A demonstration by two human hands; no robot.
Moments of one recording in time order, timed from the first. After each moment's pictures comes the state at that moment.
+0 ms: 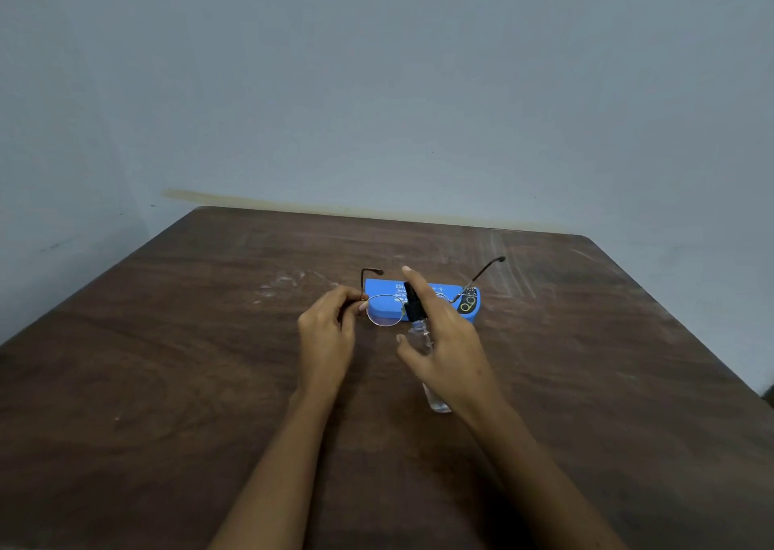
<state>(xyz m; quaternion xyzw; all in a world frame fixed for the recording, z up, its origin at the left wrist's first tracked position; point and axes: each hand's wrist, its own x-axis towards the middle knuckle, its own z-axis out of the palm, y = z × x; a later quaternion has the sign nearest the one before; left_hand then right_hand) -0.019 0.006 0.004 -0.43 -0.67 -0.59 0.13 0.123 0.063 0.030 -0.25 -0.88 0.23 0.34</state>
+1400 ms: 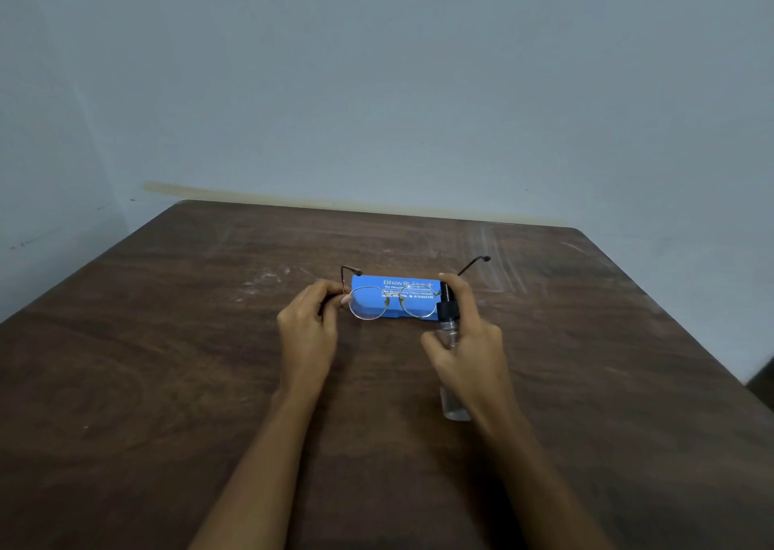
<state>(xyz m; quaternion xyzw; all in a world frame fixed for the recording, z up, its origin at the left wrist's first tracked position) -0.024 0.010 0.005 -0.43 -0.67 -0.58 0.16 0.143 0.076 0.029 -0.37 -0.80 0.29 0.38</state>
